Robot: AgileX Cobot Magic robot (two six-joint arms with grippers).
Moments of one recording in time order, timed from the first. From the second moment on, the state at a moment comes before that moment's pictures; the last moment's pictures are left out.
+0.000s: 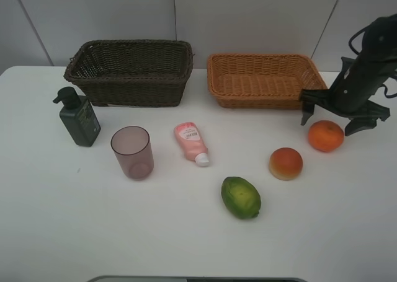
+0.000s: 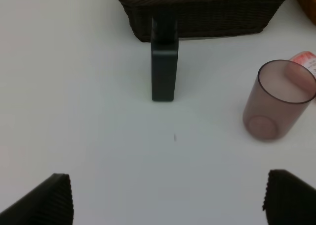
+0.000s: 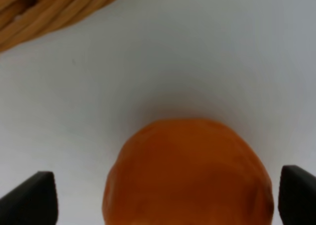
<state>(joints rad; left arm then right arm) -0.12 -0.01 -0.50 -0.01 1.06 0.00 0.05 1.88 -1.08 -0.17 0.65 0.47</state>
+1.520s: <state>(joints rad) -0.12 -0.01 -0.50 -0.01 1.06 0.00 0.05 1.99 -1.08 -0.19 0.67 0.47</state>
